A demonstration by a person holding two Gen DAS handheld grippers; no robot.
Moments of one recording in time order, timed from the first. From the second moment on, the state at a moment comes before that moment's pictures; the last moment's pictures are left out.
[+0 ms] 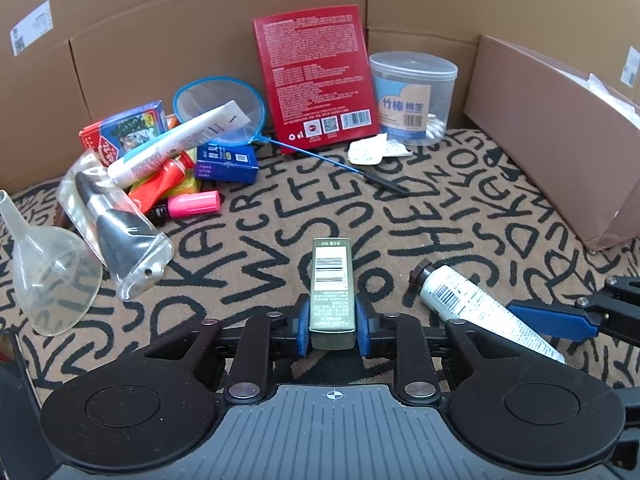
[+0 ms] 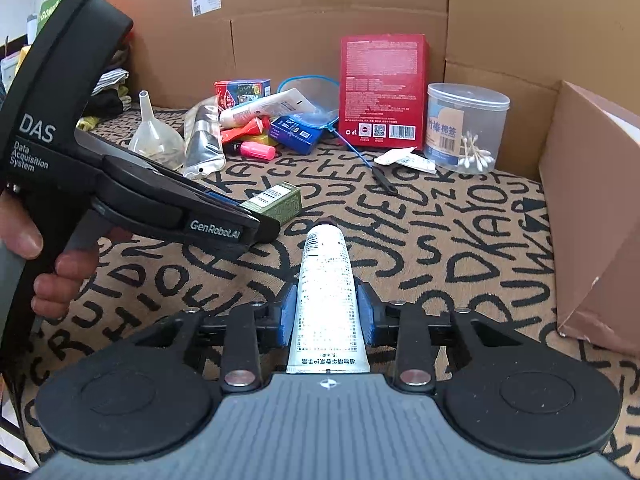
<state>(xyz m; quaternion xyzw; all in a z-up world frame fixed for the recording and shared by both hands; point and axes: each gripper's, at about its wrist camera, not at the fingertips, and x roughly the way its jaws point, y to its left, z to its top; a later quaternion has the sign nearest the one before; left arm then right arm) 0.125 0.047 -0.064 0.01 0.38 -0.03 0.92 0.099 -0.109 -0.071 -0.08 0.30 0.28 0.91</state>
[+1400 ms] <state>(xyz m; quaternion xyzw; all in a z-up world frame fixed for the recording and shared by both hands) 0.075 -0.012 -0.018 0.02 0.35 -0.10 0.93 0.063 -0.177 -0.058 0.01 0.29 0.27 0.92</state>
